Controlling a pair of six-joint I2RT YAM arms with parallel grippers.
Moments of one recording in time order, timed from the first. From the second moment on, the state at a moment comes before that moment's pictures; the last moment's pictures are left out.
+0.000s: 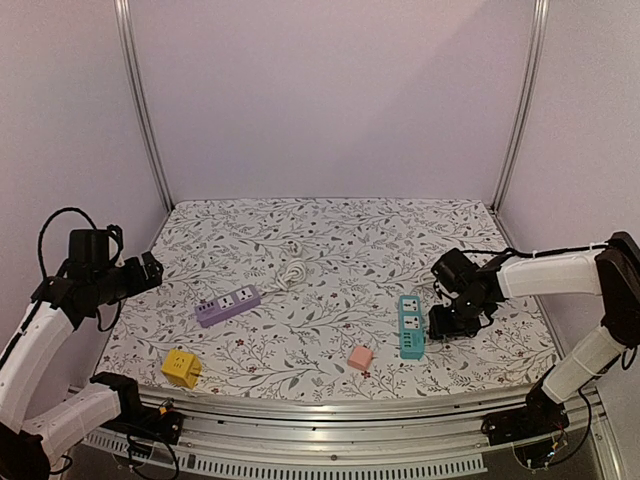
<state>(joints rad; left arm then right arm) -0.05 0.71 0.64 -0.59 -0.08 -0.40 0.62 1.54 0.78 -0.56 0.06 0.53</state>
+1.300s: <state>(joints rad) -0.25 1.12 1.25 -0.94 0.35 -0.43 0.66 1.25 1.19 -0.77 -0.07 0.35</state>
